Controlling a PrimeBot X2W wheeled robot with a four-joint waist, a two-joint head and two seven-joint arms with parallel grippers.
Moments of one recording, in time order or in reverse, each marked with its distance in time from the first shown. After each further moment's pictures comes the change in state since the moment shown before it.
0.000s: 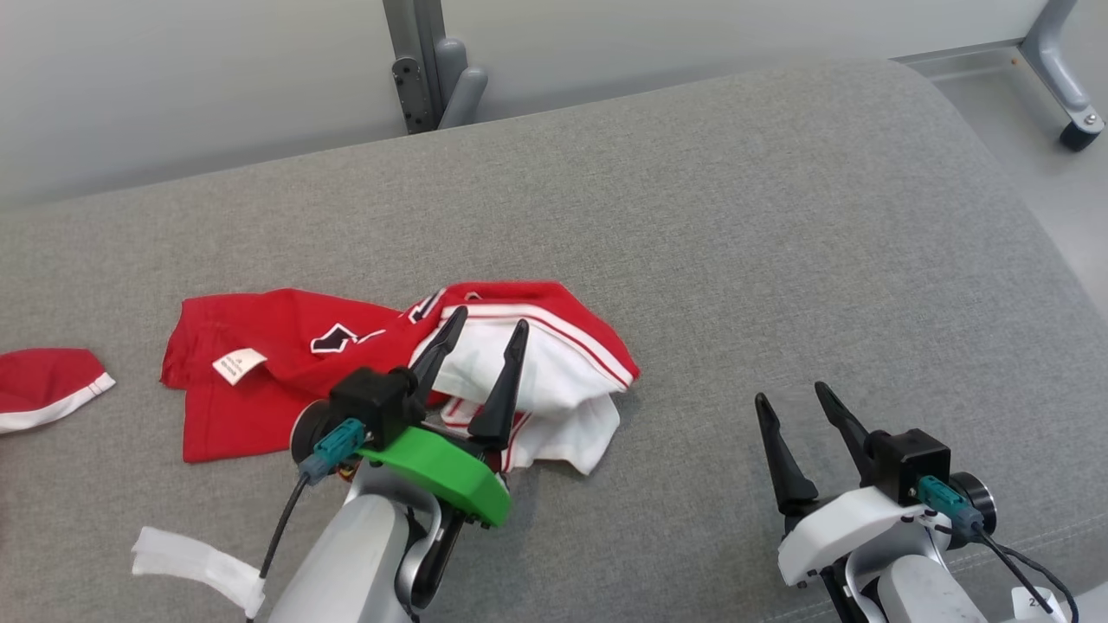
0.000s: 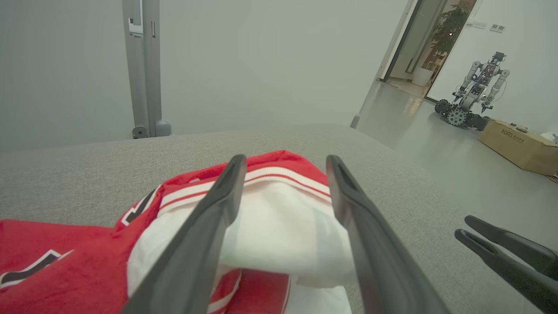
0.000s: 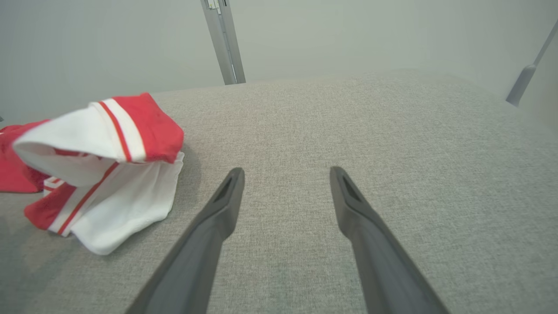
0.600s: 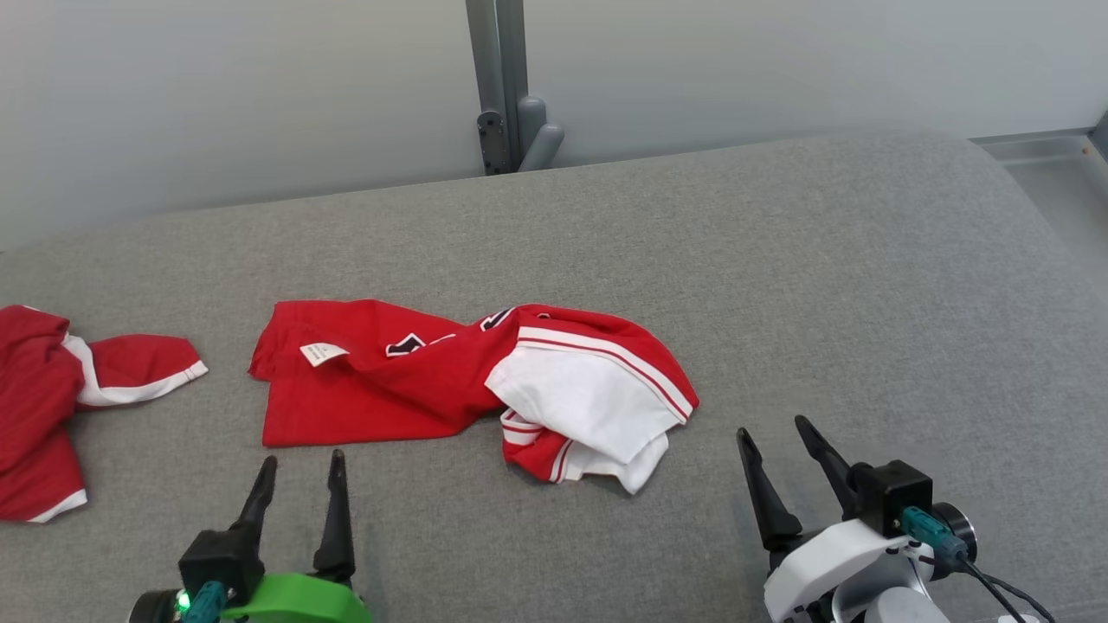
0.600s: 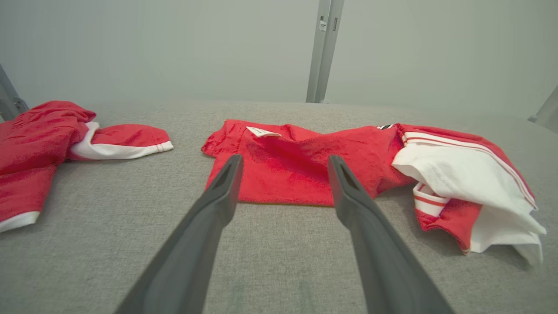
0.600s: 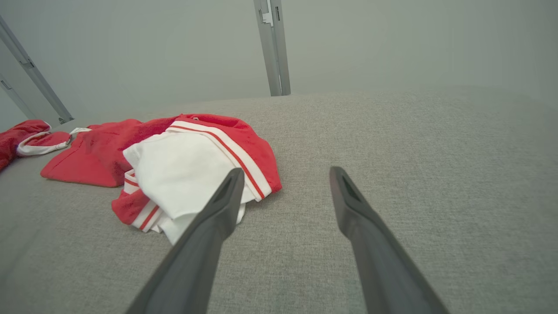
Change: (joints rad) left arm 0.350 0.001 0.380 -0.130 0.245 0.079 0.000; right arm 0.053 0.002 0.035 -0.016 0.028 0.000 0.000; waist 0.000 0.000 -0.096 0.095
